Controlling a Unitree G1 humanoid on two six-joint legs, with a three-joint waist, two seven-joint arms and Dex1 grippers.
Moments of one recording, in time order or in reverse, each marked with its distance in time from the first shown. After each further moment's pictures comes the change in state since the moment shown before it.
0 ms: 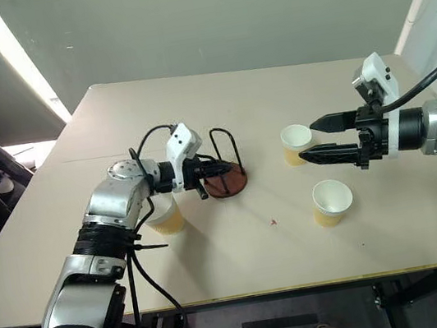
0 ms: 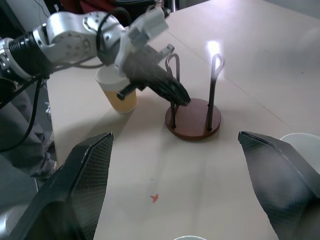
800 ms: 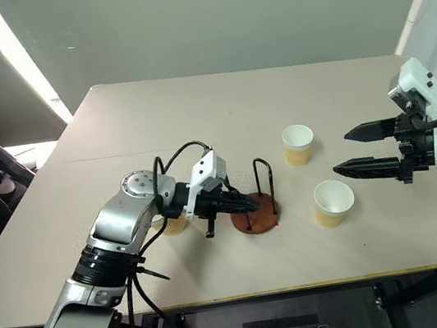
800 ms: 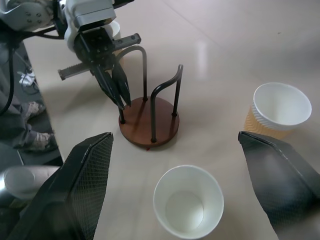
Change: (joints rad) left arm 0.143 0.032 -0.119 -0.369 -0.054 0.092 -0.233; right arm 0.199 -0.238 -0.172 -0.146 0.082 0.068 0.029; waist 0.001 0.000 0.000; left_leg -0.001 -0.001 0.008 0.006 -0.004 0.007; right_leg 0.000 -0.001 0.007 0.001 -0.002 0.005
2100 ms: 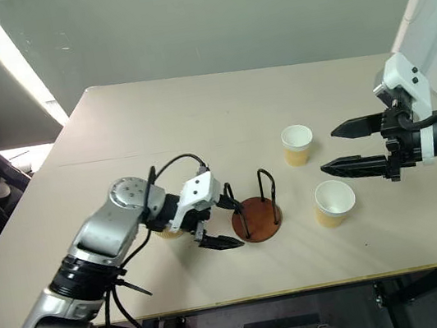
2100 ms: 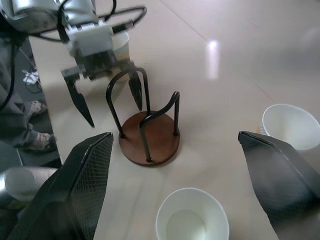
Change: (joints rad) left arm 0.040 0.196 -0.051 -0.116 0.065 -0.064 -0.056; right arm -0.104 0.020 0.110 0.010 0.025 -0.048 -0.042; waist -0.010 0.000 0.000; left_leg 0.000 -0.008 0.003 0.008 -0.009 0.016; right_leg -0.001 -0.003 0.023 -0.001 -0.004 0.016
